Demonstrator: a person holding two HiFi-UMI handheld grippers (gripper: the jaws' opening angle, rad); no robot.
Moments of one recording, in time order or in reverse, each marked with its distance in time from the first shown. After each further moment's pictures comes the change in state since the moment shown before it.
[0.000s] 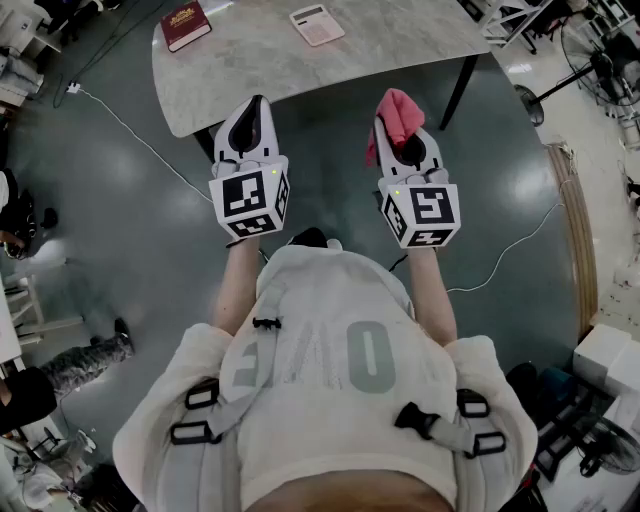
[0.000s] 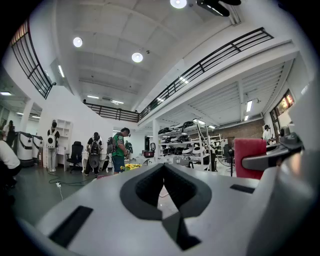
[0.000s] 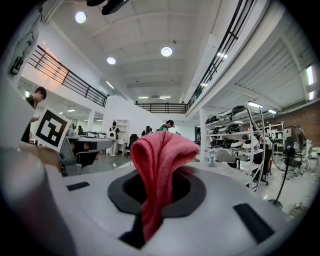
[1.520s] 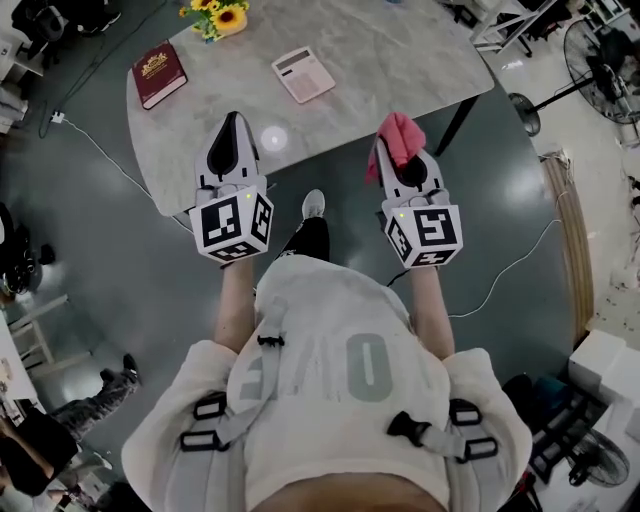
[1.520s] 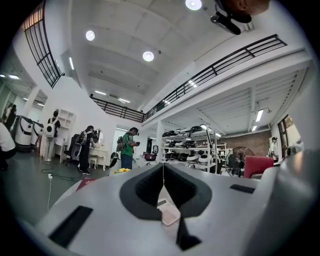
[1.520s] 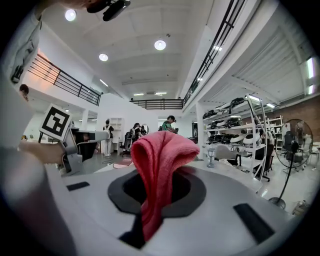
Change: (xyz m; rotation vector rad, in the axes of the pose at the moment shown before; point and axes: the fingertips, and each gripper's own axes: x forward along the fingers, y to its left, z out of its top) left arm 0.187 0.057 0.004 -0.117 -0.044 0.024; right arm 0.157 -0.105 -0.004 0.042 0.043 -0.021
